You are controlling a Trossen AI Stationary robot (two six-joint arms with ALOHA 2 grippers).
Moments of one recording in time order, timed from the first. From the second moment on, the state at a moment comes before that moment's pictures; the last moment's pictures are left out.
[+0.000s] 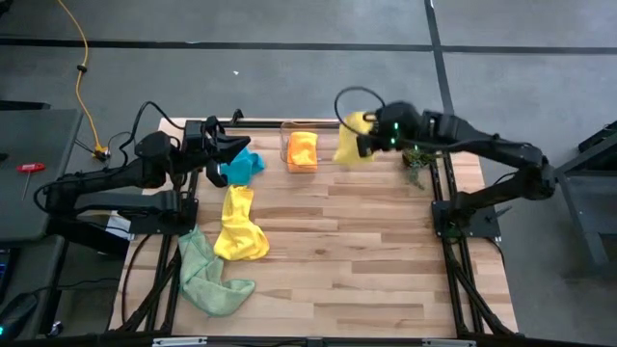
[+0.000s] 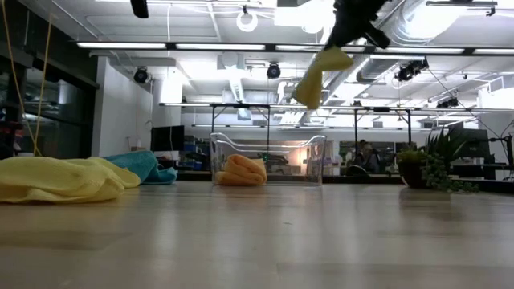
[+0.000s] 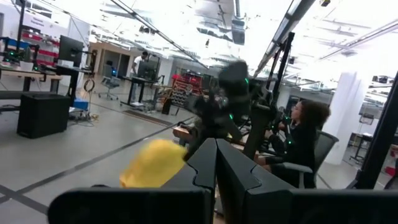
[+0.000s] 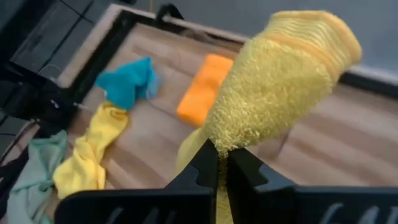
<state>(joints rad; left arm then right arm) 0.35 0.68 0.66 0.26 -0.04 -0.23 -0.34 1.27 1.35 -0.83 0.16 0.70</state>
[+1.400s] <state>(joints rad) 0.35 0.69 0.66 0.22 -0.04 -0.26 -0.58 1.86 1.52 -0.76 0.01 0.53</state>
